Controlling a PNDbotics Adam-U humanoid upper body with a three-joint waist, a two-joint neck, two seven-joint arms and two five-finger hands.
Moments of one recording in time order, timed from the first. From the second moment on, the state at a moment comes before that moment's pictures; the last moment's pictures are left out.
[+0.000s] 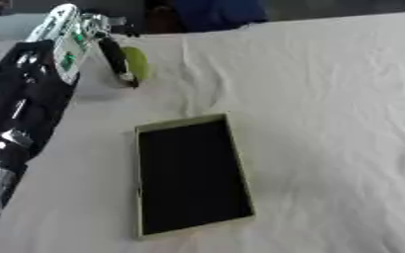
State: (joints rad) left arm -1.29 0.36 -0.13 -0.80 -1.06 0.20 -0.66; right arm -0.40 -0.52 -0.22 -1.98 -0.63 -0.25 0.33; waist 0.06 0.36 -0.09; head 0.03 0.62
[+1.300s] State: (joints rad) left arm -1.31 0.37 -0.06 -0.72 -1.12 0.32 -0.52; right arm -0.42 -0.49 -0.22 -1.98 -0.63 -0.23 0.36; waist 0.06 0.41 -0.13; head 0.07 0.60
